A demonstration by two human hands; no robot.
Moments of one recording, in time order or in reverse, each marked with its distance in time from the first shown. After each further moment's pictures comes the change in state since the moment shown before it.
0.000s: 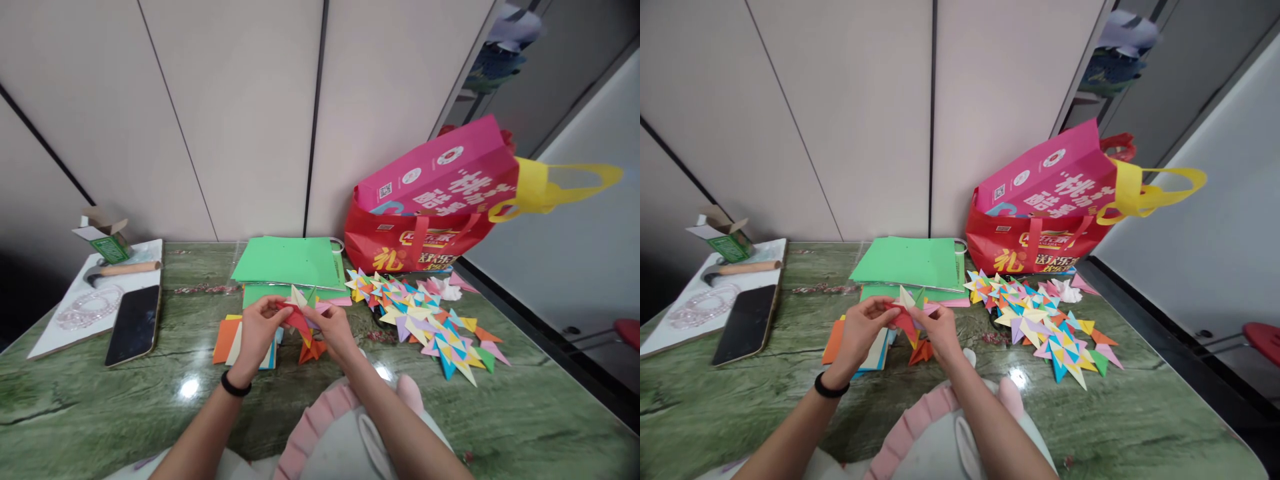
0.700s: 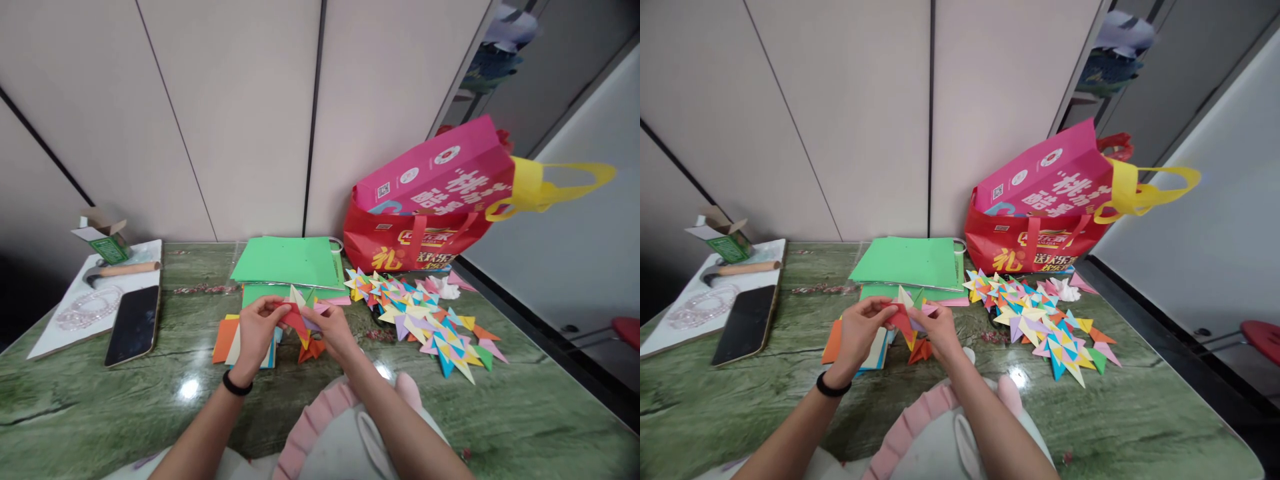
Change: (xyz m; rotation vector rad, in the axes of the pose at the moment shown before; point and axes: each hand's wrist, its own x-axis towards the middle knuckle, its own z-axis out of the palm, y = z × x) left_hand -0.001 -0.001 0.002 -0.030 0.068 0.025; right_hand -0.002 -0.004 0.001 0.063 -0.045 0.037
